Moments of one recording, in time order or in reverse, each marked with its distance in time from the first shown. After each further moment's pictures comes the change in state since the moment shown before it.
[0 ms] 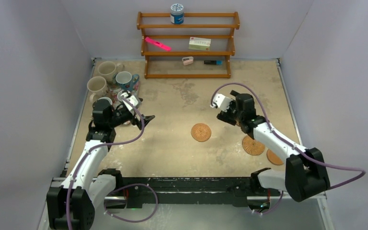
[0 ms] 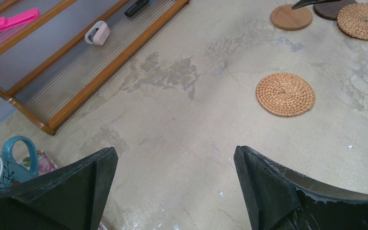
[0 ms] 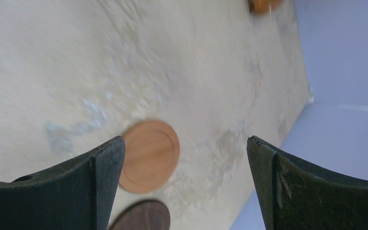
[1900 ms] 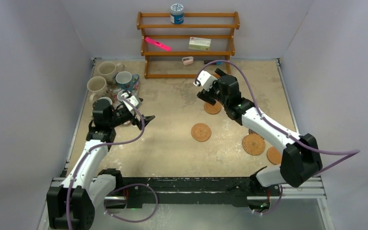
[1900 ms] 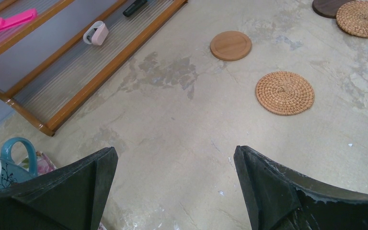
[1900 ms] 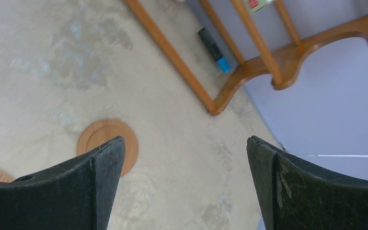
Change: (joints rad) left arm 0.000 0.006 0.000 0.000 0.005 0.010; right arm 0.152 0.185 0.331 0.110 0.116 0.193
